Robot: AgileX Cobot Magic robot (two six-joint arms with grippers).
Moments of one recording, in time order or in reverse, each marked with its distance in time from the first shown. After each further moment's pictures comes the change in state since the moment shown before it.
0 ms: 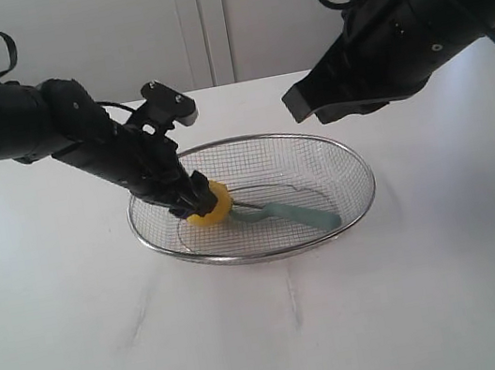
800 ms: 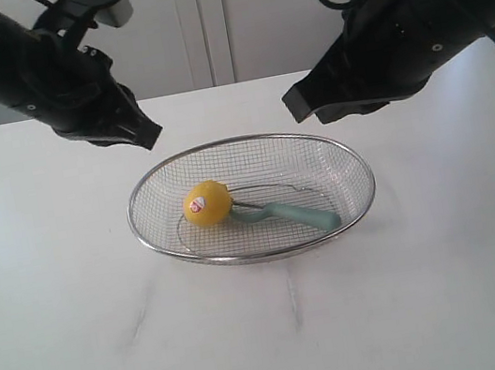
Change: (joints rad) left arm 0.002 -0.378 -0.006 0.144 0.335 -0.274; right arm 0.000 0.000 0.000 0.000 0.000 0.000
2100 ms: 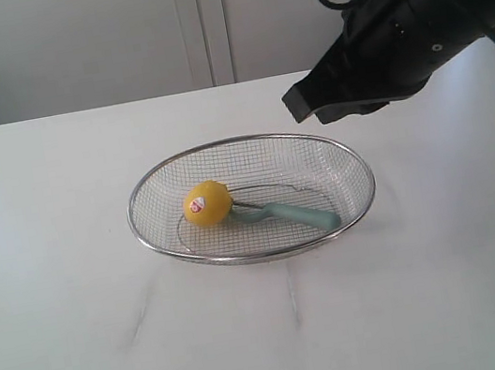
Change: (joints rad) left arm 0.006 -0.747 0.477 0.114 0.061 -0.179; right arm 0.000 0.000 0.000 0.000 0.000 0.000
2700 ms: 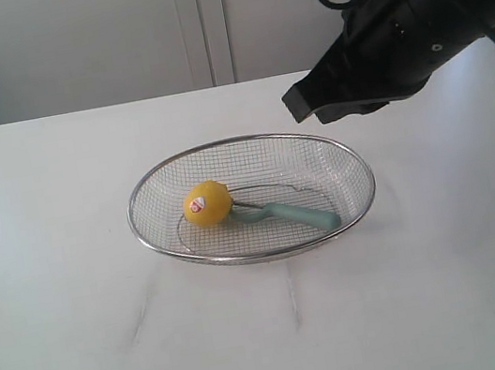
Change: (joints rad) left arm 0.376 -0.410 0.004 0.007 0.003 0.000; right arm 0.000 0.000 0.000 0.000 0.000 0.000
